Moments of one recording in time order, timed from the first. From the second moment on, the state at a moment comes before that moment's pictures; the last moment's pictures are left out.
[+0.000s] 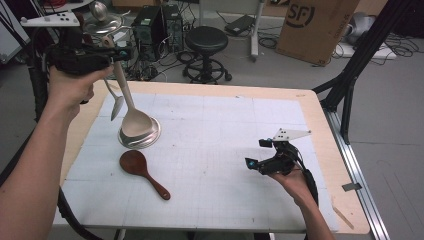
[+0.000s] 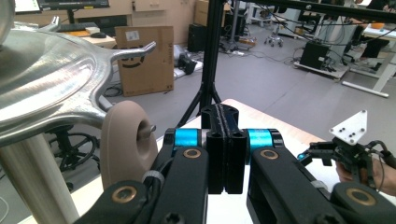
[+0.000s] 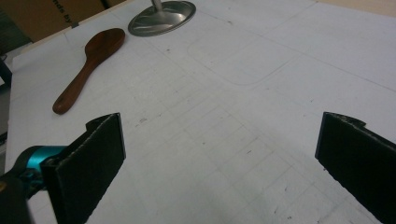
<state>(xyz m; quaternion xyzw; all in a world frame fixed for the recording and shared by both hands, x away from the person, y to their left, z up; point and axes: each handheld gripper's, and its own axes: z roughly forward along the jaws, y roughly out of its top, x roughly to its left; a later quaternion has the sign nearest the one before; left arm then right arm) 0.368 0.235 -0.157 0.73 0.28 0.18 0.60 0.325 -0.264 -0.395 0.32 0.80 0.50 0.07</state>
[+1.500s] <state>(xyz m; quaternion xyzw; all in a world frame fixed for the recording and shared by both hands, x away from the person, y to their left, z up) 0.358 0.262 -0.160 0.72 0.29 0.20 0.60 0.325 -0.263 -0.396 0.32 0.80 0.50 0.07</state>
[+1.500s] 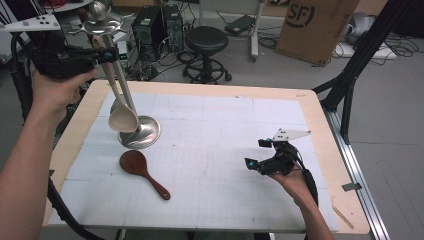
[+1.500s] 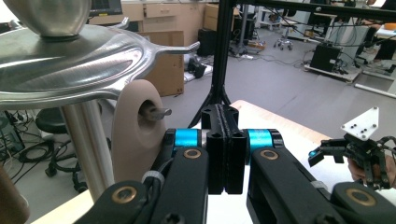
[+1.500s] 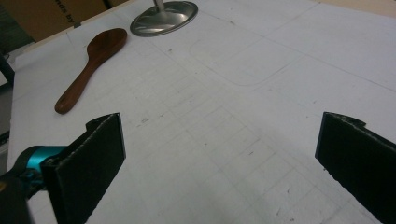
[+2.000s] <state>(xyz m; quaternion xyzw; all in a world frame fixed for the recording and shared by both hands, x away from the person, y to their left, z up) 0.356 0.280 -0.161 0.71 0.30 0.21 0.60 0.326 -0.261 -0.396 0.32 0.80 0.50 0.07</state>
